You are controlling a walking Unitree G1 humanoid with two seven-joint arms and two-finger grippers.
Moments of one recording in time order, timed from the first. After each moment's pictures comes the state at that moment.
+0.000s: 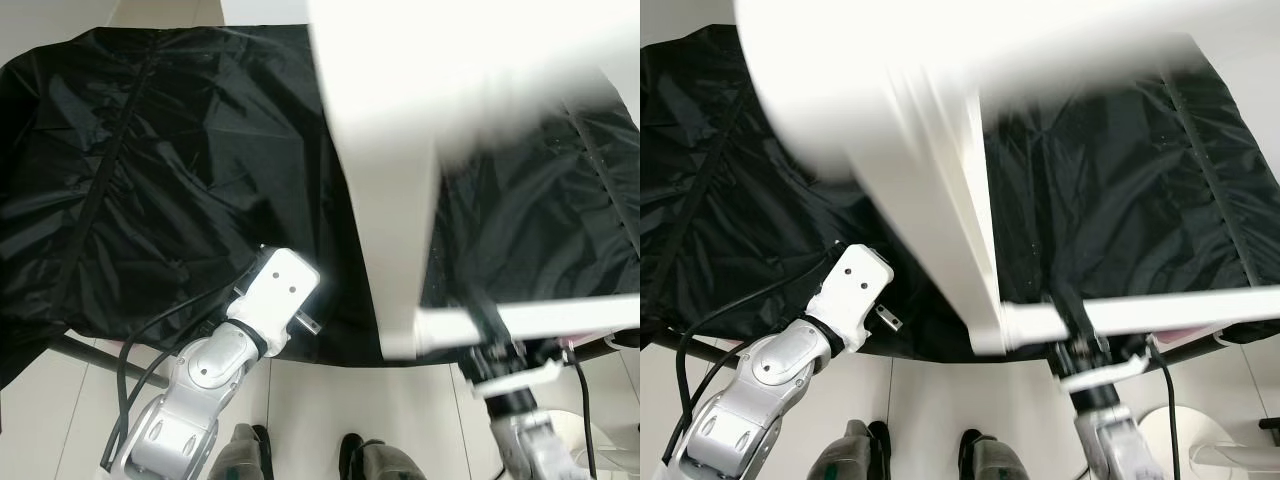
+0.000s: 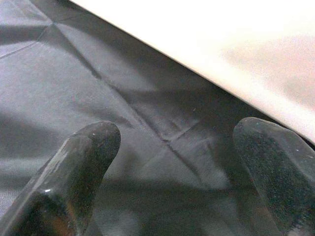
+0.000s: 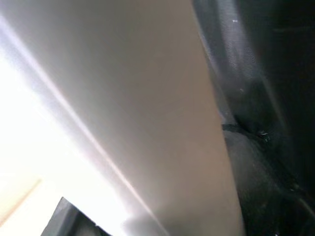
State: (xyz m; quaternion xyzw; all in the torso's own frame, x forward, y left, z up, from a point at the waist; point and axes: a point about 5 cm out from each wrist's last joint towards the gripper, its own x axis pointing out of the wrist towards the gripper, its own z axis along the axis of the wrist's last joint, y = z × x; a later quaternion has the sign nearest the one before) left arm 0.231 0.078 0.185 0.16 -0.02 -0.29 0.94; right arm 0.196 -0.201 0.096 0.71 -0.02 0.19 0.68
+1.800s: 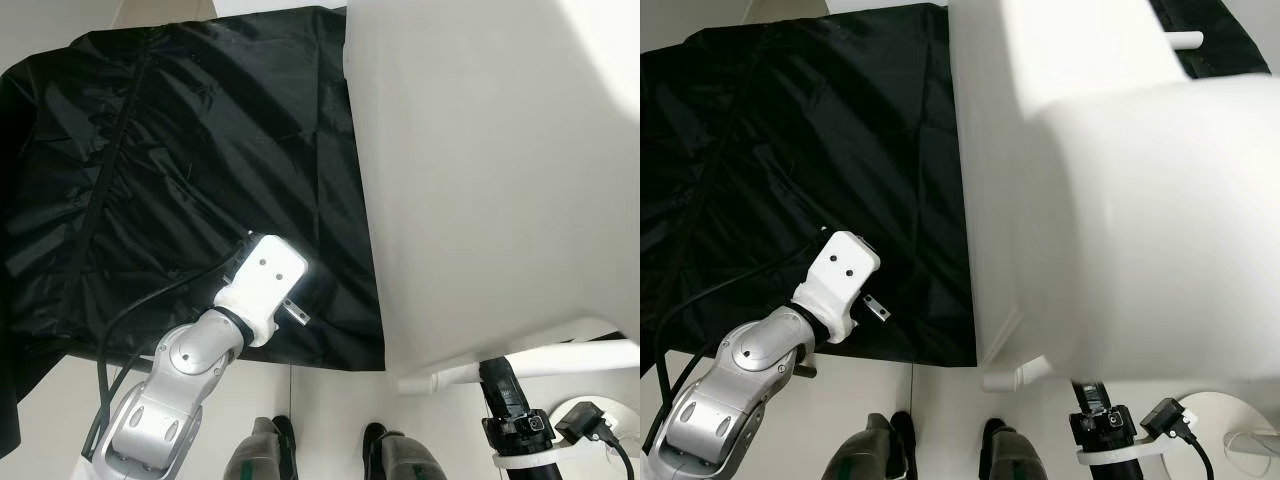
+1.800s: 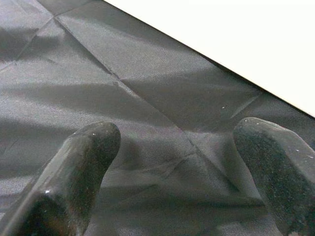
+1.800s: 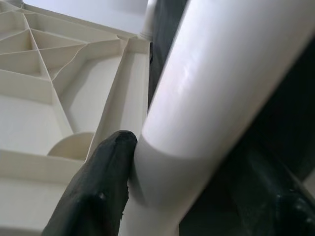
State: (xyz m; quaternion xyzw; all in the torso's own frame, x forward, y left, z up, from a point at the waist) left arm 0.235 0.091 0.197 0.18 -0.02 -0.30 0.94; right arm 0.137 -0.214 0.073 0.52 -0.10 0.16 0.83
